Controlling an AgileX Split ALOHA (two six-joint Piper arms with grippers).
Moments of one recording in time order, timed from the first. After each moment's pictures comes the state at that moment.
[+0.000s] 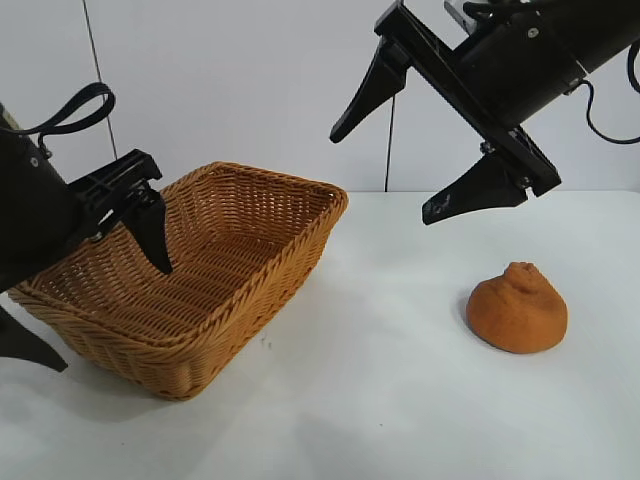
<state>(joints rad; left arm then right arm) -0.41 1.77 -0.91 -0.13 0.46 -1.17 0.31 1.69 -1.12 0.84 0.75 -0.21</state>
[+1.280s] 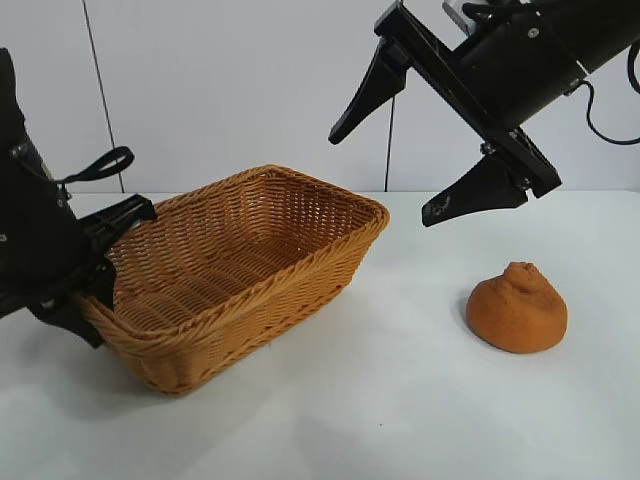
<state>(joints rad) -0.19 1.79 -1.12 -0.11 0.62 -0.88 0.31 1.69 -1.12 0.84 0.76 -0.21</state>
